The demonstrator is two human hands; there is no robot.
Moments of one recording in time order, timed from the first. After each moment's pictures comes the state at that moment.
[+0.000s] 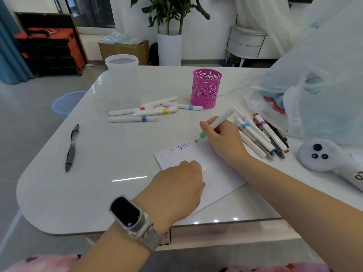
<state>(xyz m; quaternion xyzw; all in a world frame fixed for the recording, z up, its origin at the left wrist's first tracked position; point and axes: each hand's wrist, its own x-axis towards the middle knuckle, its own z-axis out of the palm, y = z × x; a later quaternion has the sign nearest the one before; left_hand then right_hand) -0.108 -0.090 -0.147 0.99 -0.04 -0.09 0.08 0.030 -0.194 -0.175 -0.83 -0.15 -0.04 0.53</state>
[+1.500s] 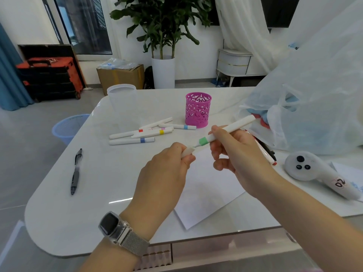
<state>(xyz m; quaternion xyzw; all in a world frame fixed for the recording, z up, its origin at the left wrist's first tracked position) -0.105 -0.079 -0.108 0.95 0.05 0.15 0.27 -0.050 -0.214 -0.084 -0.70 -0.06 0.08 0.71</state>
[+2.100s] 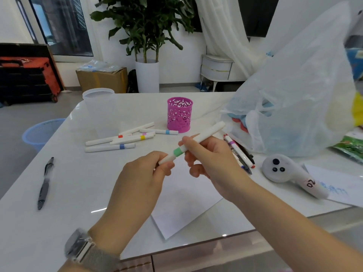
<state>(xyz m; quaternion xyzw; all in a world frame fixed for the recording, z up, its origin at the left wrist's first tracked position) -0.102 -0.077 -0.109 0.93 0.04 0.18 0.33 -0.048 -0.214 -0.089 -0.70 -0.10 0.09 0.70</state>
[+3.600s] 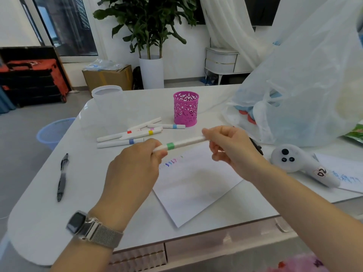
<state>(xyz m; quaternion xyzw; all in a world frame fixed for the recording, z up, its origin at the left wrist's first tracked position) -0.106 -0.053 -0.105 0.95 0.07 0.21 0.24 -0.018 -0.236 -0.101 -0.70 -0.07 0.10 0.71</state>
